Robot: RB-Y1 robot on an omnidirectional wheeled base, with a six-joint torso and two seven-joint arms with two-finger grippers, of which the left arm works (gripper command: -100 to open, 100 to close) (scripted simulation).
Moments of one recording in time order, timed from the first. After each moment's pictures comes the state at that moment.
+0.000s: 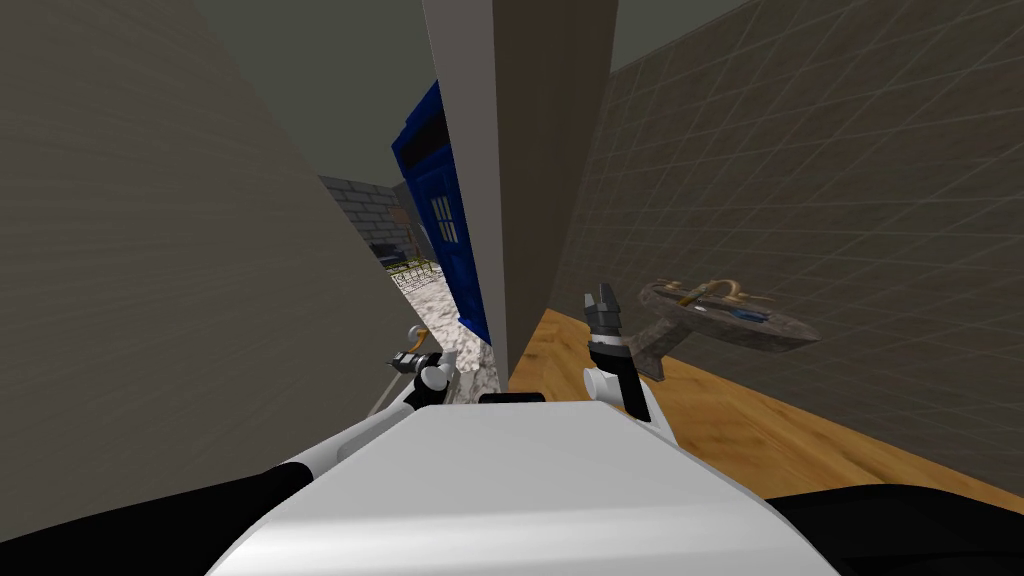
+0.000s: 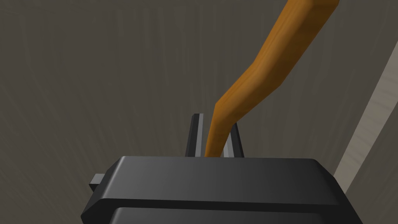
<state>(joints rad) -0.52 0.05 1.09 -0.40 0.62 -1.30 -0.75</state>
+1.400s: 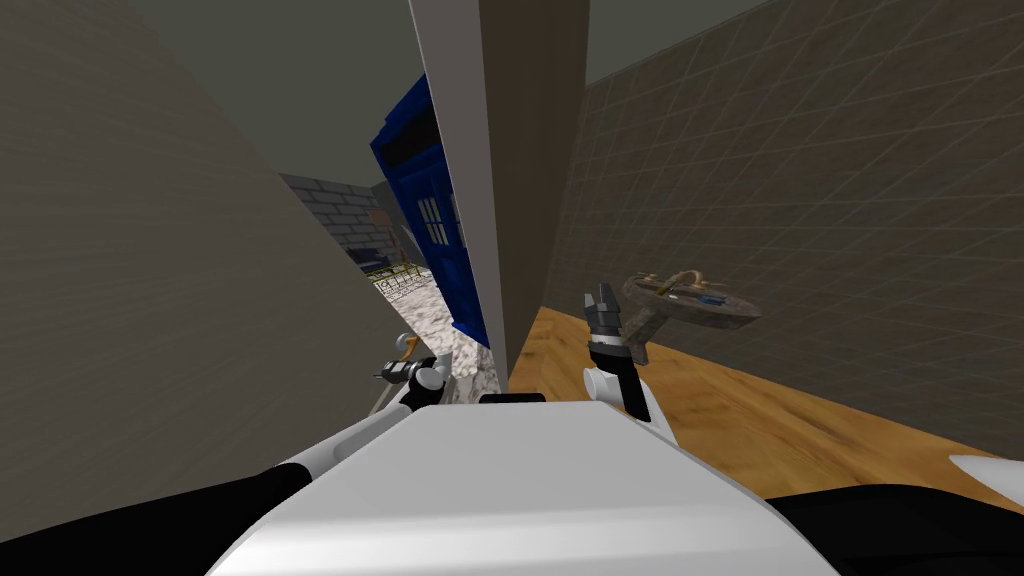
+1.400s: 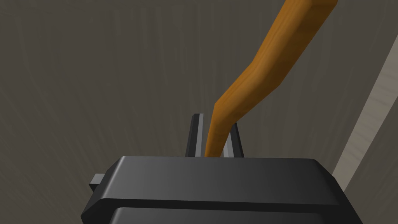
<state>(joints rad) -0.51 0.08 1.15 -0.40 0.66 -1.33 -0.77</state>
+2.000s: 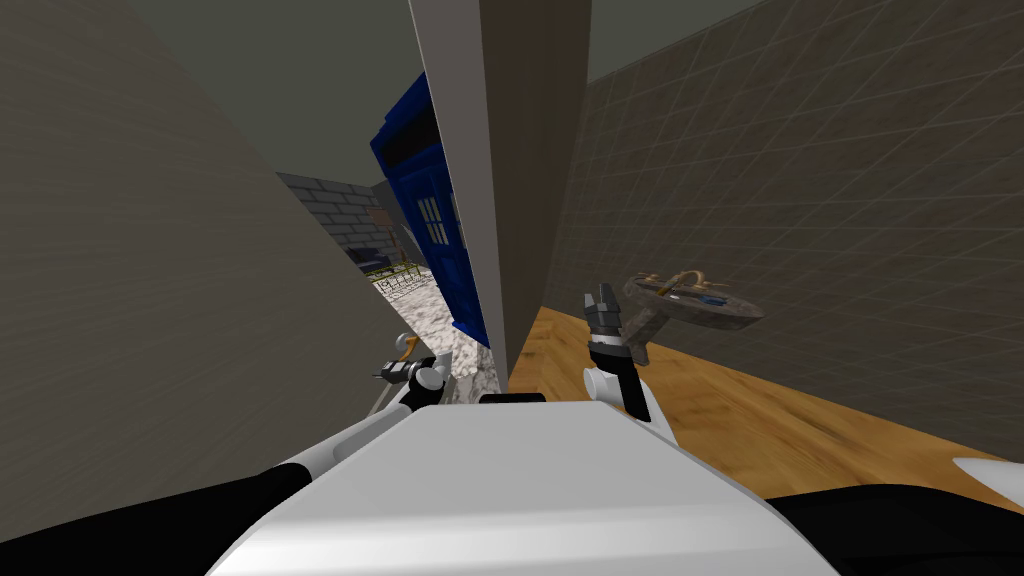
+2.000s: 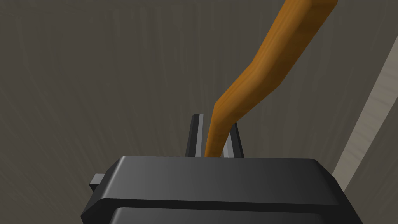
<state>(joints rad) -0.51 0.08 1.16 -0.40 0.66 -1.32 -0.78</state>
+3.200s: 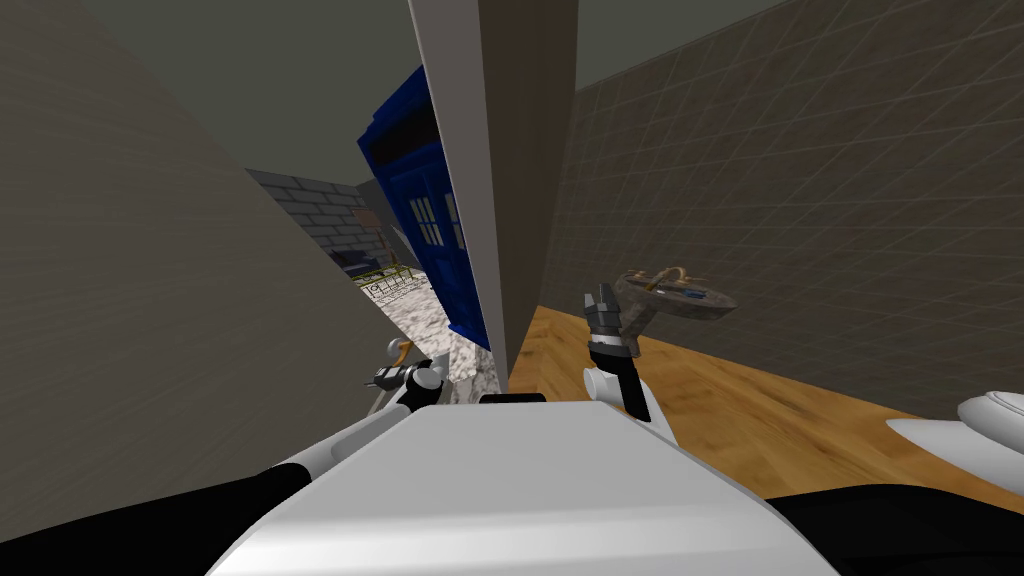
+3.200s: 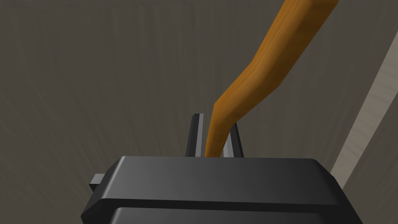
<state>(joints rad) -0.50 0.09 1.20 -0.41 0.70 -1.35 -0.79</state>
